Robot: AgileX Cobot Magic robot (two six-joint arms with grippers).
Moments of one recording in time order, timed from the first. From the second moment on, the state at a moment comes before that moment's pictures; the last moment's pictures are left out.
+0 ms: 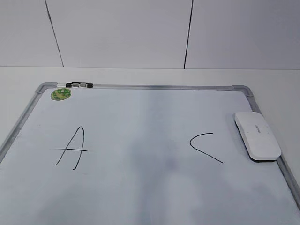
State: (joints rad) left arm -0.05 0.05 -0.63 -0.08 1.28 0.05; right arm 0.12 0.10 -0.55 0.02 1.20 -0.03
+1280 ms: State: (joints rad) left arm -0.04 0.01 -0.51 -0.08 1.11 0.06; right arm 0.12 -0.02 -0.50 -0.04 1.15 -0.03
